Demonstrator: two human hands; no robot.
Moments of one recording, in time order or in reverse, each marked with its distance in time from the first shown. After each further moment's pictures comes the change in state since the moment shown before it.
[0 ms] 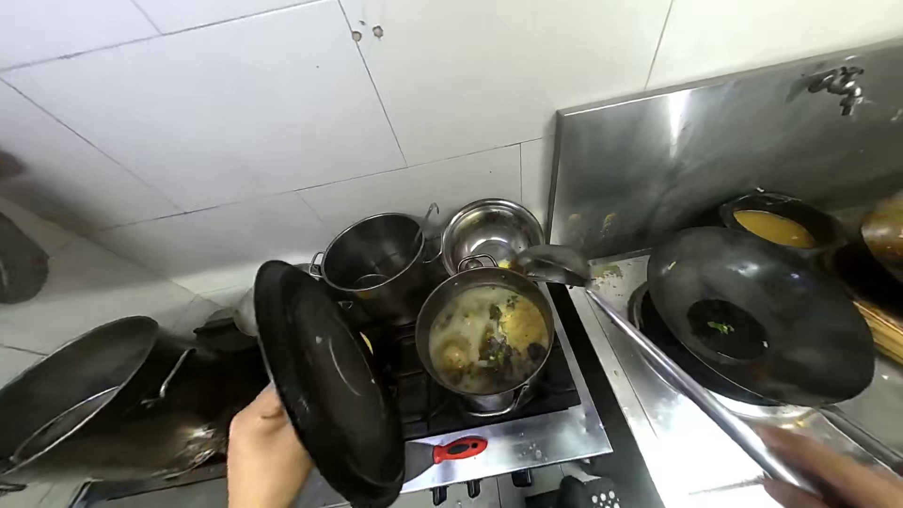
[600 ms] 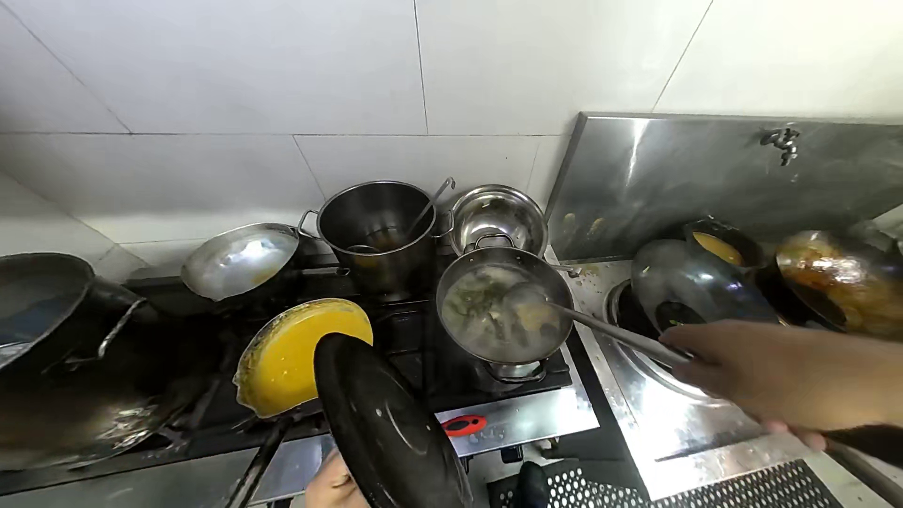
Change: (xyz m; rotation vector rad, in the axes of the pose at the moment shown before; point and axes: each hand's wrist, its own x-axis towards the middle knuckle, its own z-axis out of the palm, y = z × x) left_hand -0.109 -0.083 0.004 -0.437 -0.010 -0.089; right_hand 0.116 -0.214 -0.007 -0.440 -0.531 0.606
